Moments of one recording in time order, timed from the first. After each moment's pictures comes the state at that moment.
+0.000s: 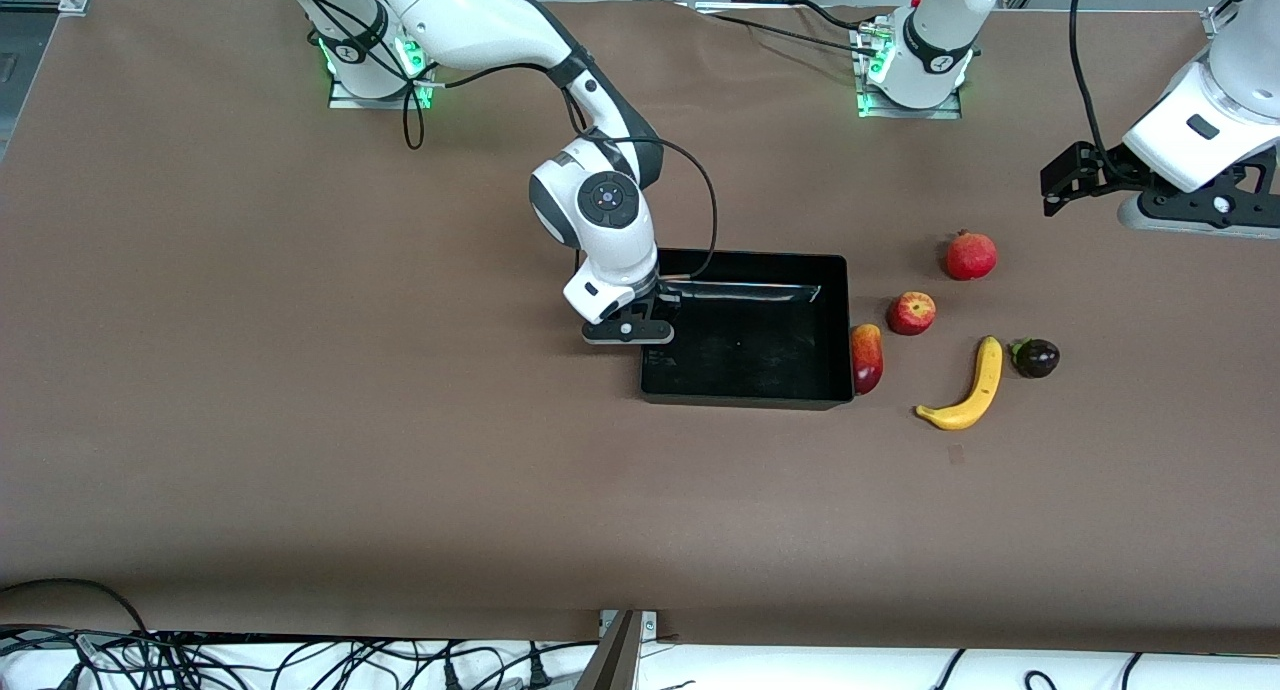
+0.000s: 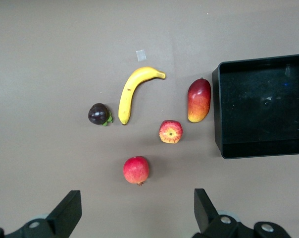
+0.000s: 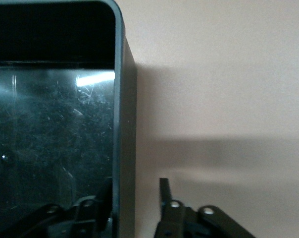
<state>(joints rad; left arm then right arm) -0.02 -0.03 -0.09 -1.65 0.07 1.58 -0.01 0.85 0.79 -0.10 -1.46 0.08 2.38 0.75</state>
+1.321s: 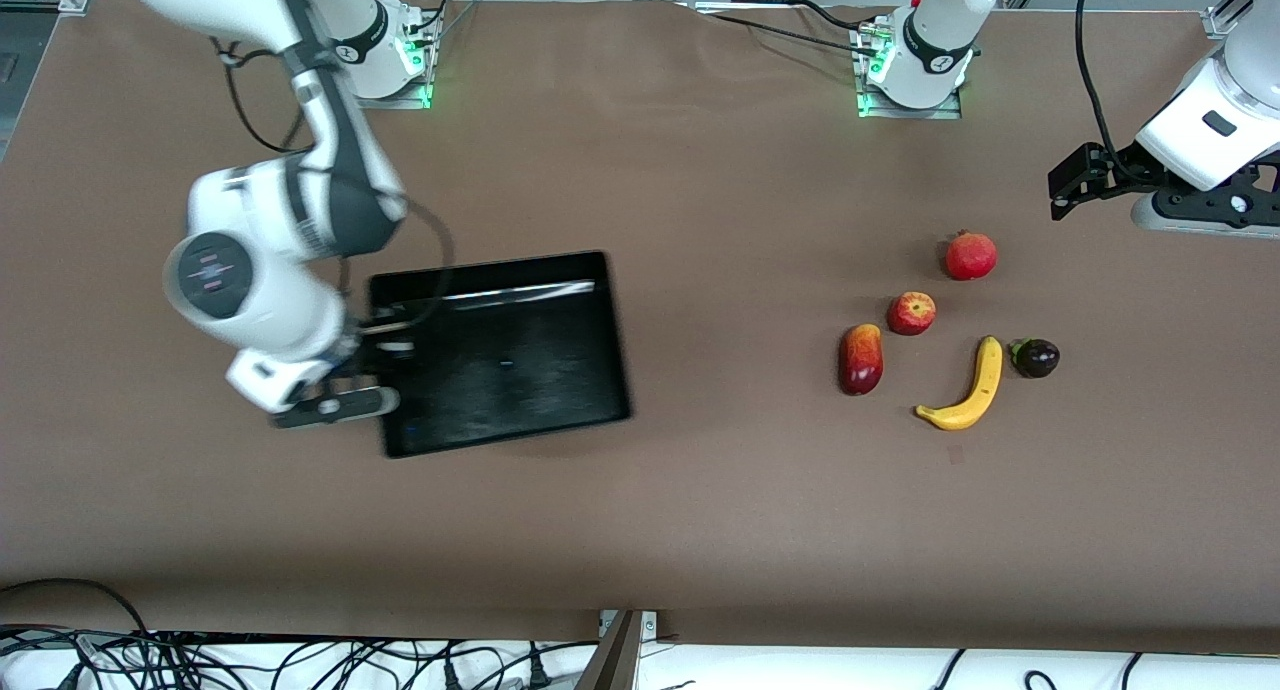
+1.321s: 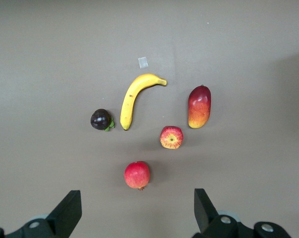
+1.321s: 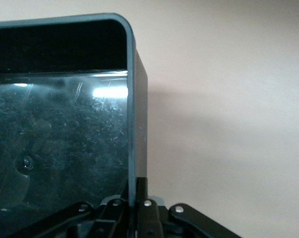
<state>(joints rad) -0.02 -0.02 -0.08 -1.62 0.07 1.58 -0.01 0.37 0.50 -0.20 -1.52 0.09 1.96 -0.03</state>
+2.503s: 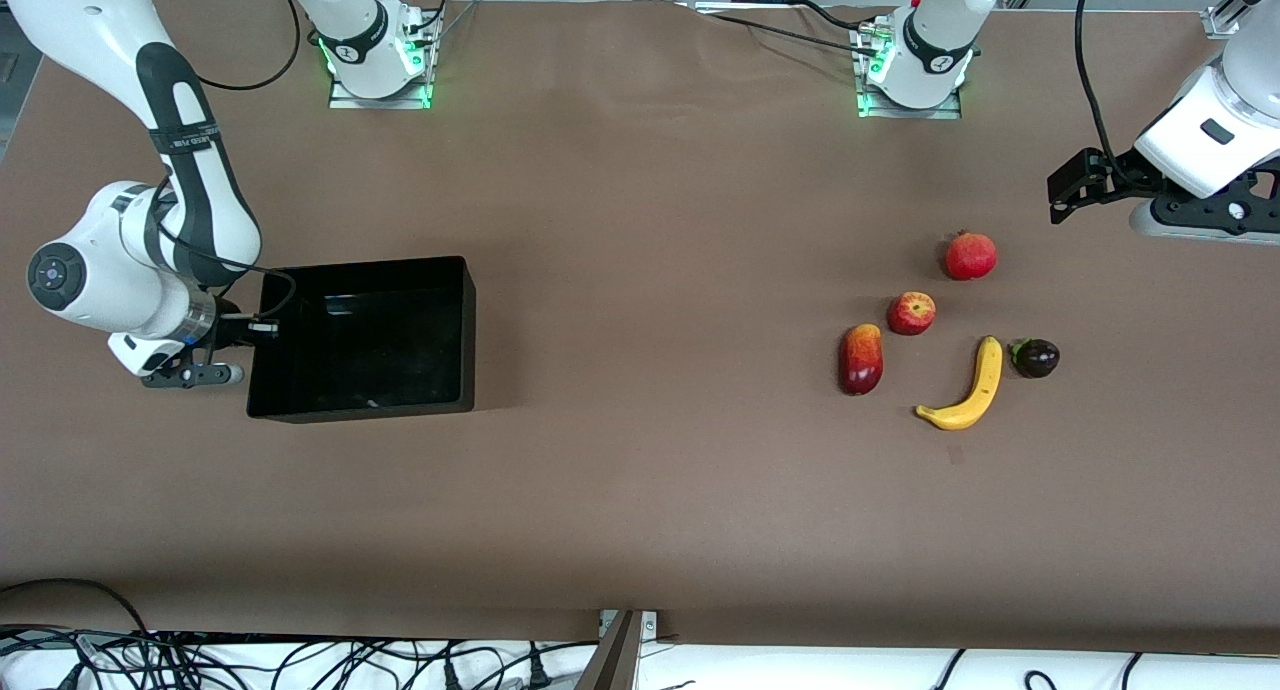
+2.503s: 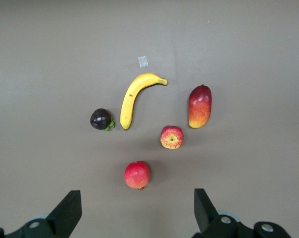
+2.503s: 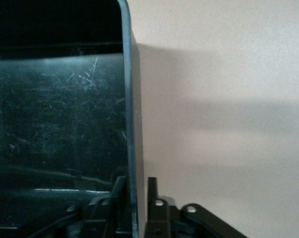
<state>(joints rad) -0.02 -0.01 -0.09 -1.61 0.07 1.58 -0.01 0.08 0.44 -0.21 -1.99 0.18 2.32 -0.29</state>
